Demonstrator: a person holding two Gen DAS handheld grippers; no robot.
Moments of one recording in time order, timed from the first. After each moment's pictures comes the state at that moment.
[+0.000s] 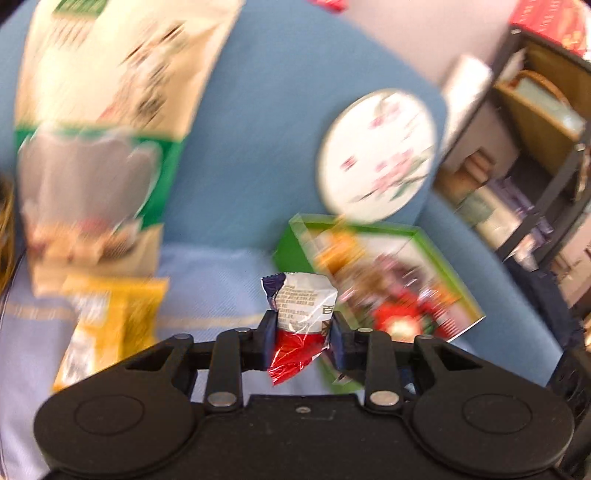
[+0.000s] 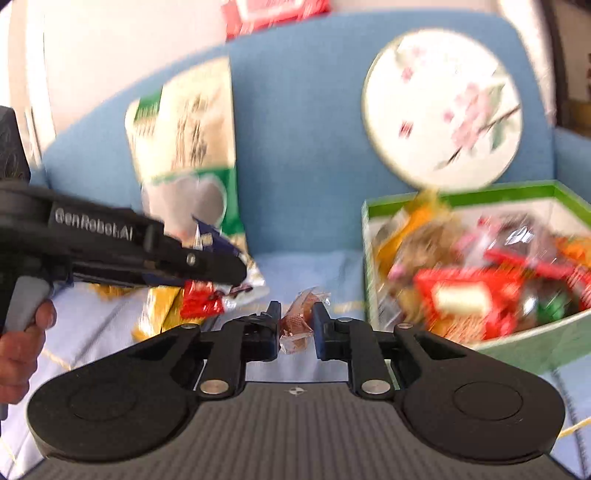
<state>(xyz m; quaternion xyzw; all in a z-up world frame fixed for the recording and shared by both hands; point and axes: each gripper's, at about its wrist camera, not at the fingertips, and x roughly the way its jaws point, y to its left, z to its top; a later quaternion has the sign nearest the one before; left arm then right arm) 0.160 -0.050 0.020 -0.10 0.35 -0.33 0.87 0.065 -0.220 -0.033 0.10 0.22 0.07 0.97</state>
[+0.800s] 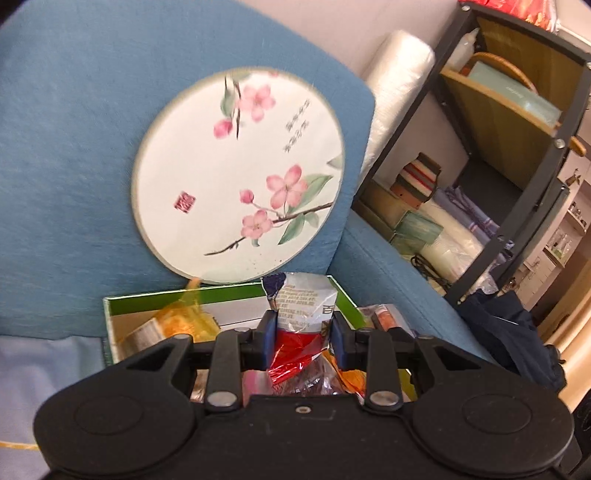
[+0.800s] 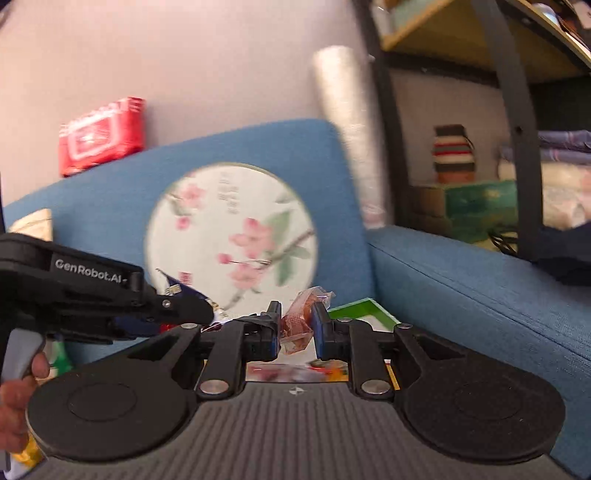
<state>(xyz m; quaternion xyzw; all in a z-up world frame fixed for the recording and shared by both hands) 0.218 -0.219 0.020 -0.12 0.32 -0.40 0.85 0.072 -0.376 -0.009 0.11 0.08 -0.14 0.98</state>
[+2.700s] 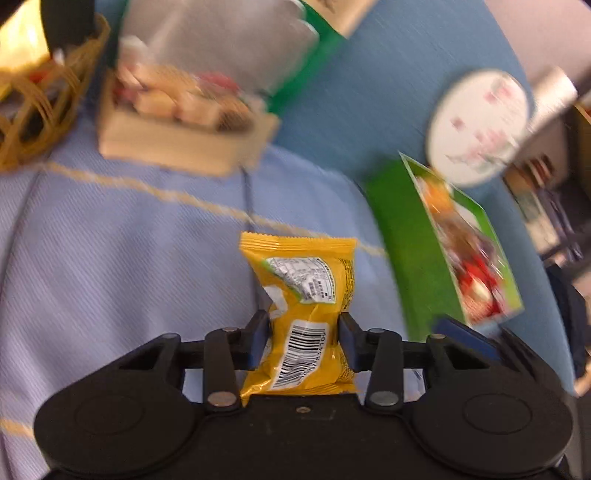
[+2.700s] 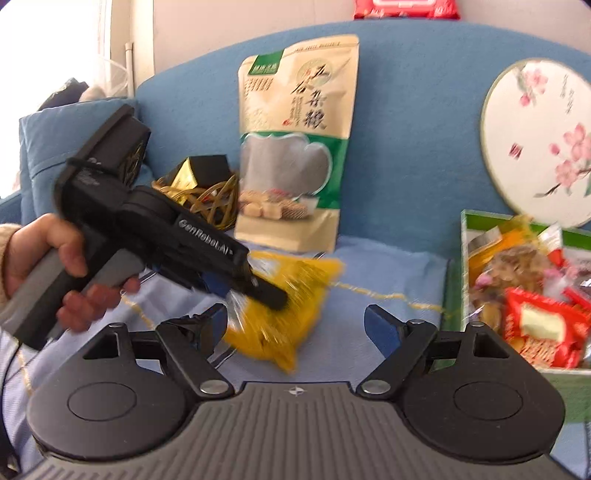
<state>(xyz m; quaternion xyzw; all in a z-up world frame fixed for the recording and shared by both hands) 0.174 0.015 -0.057 -0.17 0.48 -0.27 0.82 0.070 -0.193 -0.049 -0.01 0.23 0.22 0.95</state>
